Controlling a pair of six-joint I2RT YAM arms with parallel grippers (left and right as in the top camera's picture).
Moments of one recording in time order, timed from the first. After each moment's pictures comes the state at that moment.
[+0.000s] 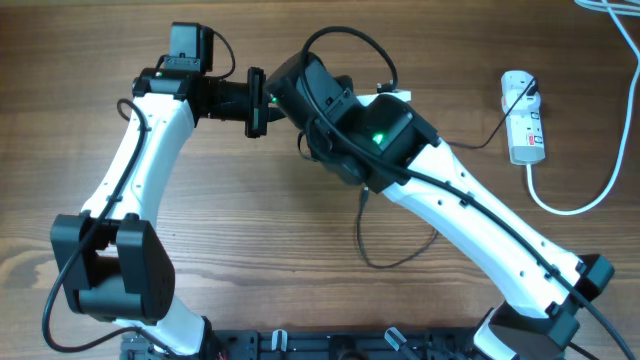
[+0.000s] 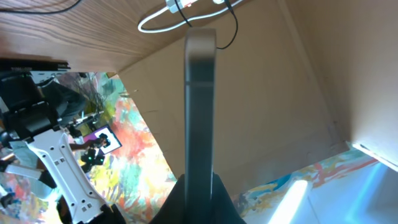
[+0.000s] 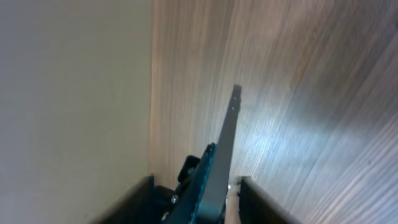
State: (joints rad) left arm -0.10 1.78 1.46 -0.82 1.28 -1.52; right arm 0.86 1.77 1.96 -1.14 0.46 2.09
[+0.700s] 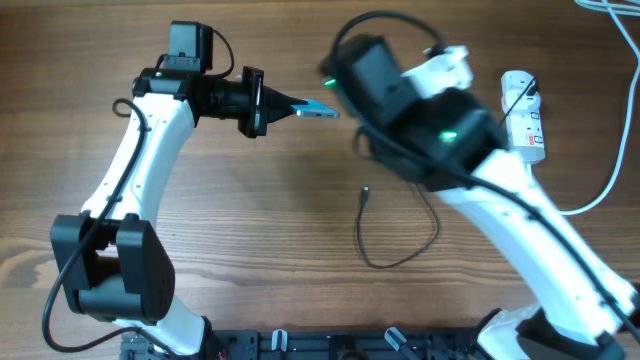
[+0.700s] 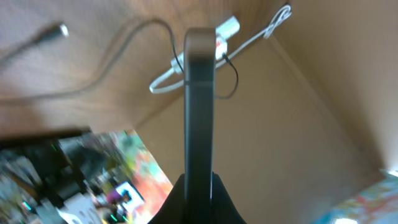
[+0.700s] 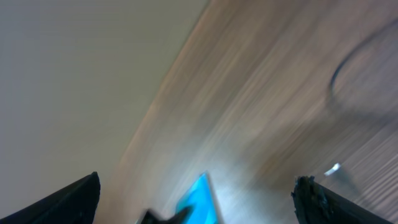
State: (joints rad) left arm -0.10 1.78 1.46 -0.80 1.06 -1.35; right arm 0.74 1.64 1.96 -1.25 0.57 1.52
